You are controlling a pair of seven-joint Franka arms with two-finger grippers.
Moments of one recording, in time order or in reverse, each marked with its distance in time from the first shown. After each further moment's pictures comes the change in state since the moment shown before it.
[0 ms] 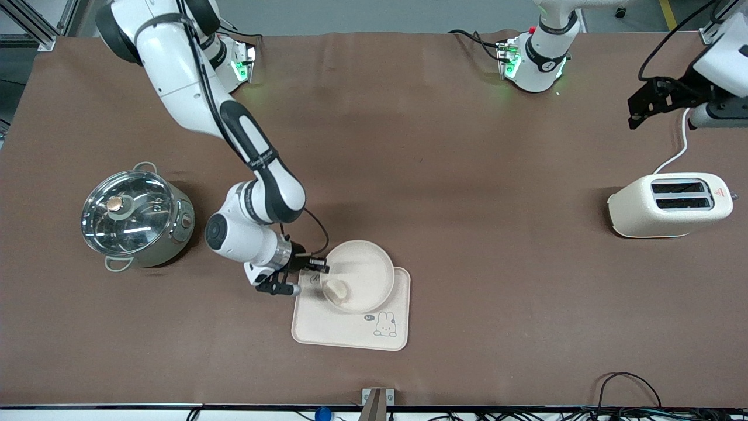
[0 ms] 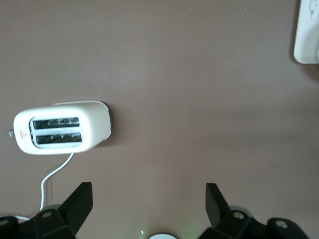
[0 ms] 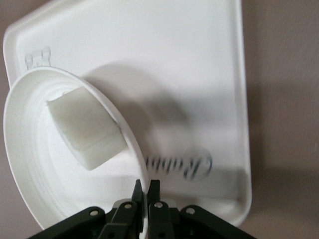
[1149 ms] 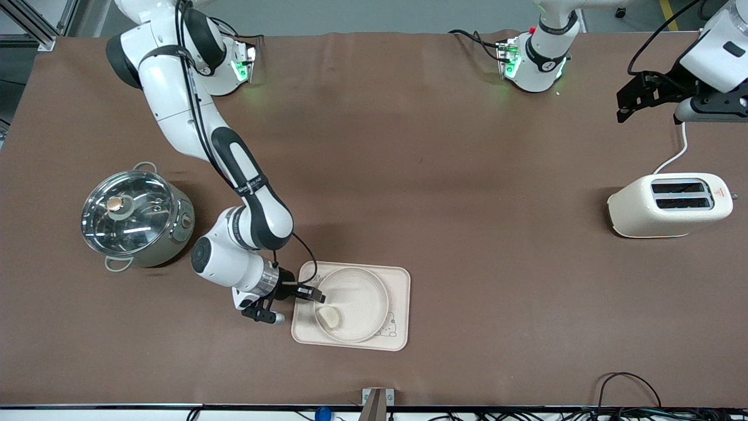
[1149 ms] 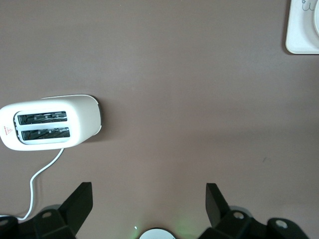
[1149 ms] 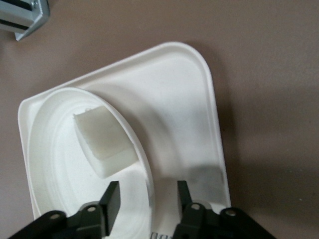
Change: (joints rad) left arm -0.001 -0.007 0.000 -0.038 -0.037 0.018 0.004; right arm -0.052 0.119 0.001 0.196 0.005 -0.003 0.020
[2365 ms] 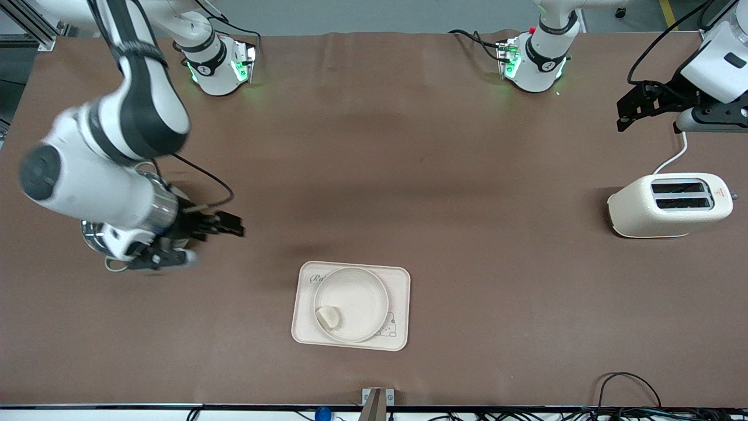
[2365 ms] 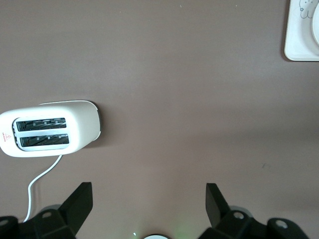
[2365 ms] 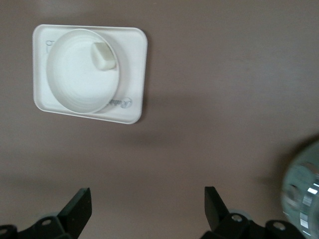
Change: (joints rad) left arm 0.002 0.019 0.001 0.014 -0.001 0.017 0.000; right arm -0.055 -0.665 -0.124 -0.242 -0.475 -0.667 0.007
